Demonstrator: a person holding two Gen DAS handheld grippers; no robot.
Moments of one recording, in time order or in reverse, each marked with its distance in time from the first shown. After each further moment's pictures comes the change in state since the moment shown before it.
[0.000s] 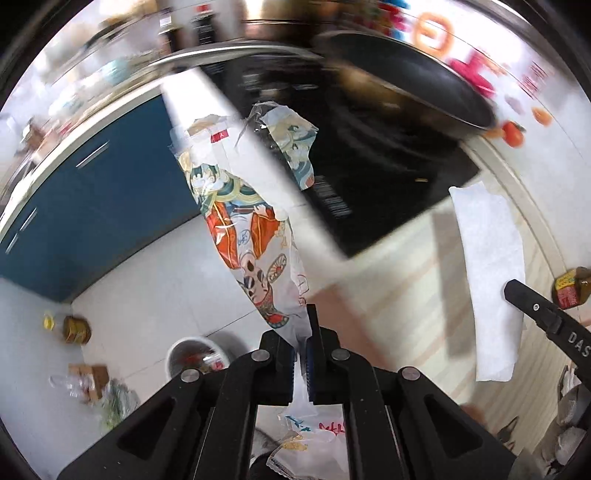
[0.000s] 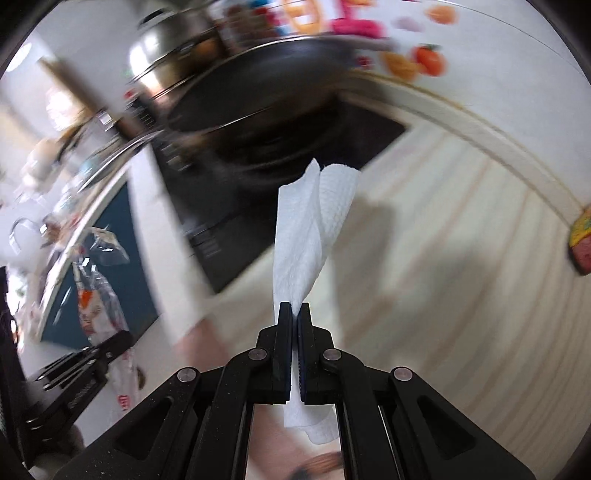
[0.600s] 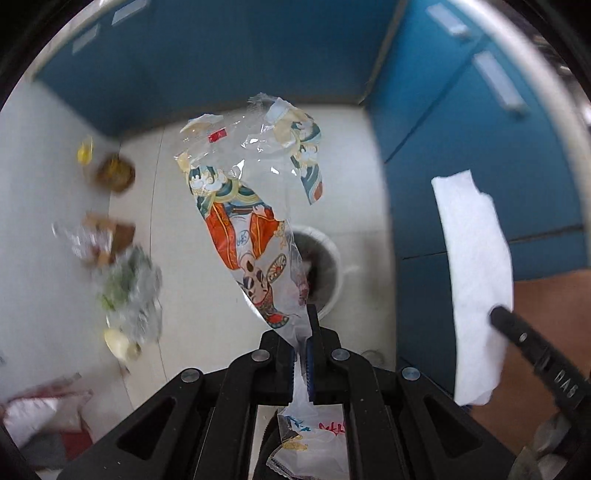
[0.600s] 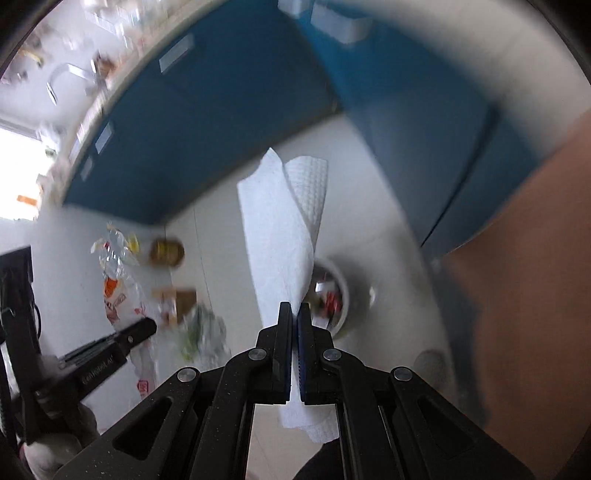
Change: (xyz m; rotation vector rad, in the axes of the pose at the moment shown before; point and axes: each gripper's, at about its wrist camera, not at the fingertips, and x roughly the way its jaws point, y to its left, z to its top) left arm 0.164 0.307 -0.180 -0.469 0.294 0.135; right arm 0.268 0.235 -0.214 -0.287 0.441 0.187
